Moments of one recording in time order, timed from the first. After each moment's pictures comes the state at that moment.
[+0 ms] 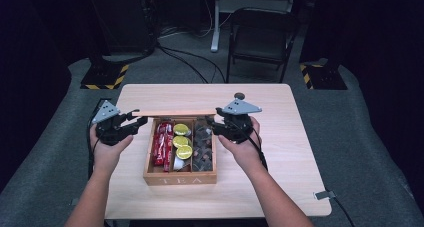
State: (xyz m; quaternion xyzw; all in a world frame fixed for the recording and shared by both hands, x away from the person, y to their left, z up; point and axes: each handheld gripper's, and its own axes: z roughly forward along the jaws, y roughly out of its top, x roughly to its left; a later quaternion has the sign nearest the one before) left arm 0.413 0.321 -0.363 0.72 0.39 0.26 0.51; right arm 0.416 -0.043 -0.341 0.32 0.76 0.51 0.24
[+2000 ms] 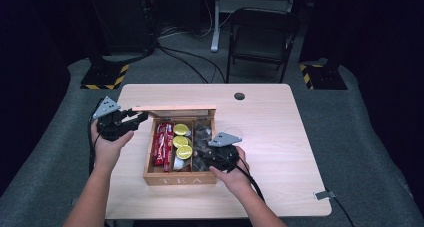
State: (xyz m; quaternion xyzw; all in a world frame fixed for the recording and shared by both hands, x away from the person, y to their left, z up) left arm 0.425 0.322 -0.363 0.72 0.39 0.25 0.51; right arm 0.391 -0.017 -0.438 0.31 0.81 0.46 0.17
